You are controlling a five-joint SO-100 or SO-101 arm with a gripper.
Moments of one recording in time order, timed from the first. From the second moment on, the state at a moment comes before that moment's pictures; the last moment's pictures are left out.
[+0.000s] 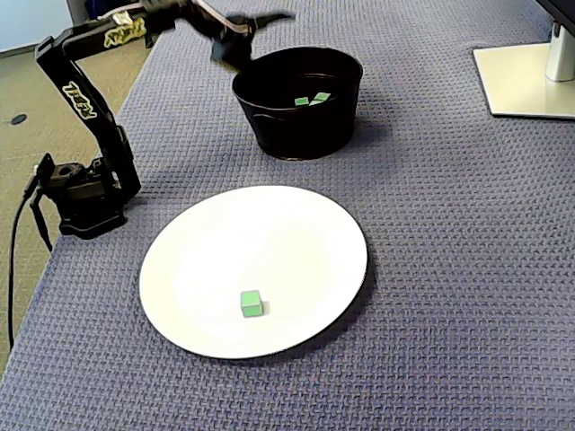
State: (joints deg) arm -24.0 108.2 97.6 51.0 -16.1
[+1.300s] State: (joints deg) arm 32.9 69.6 61.6 79.8 -106.8
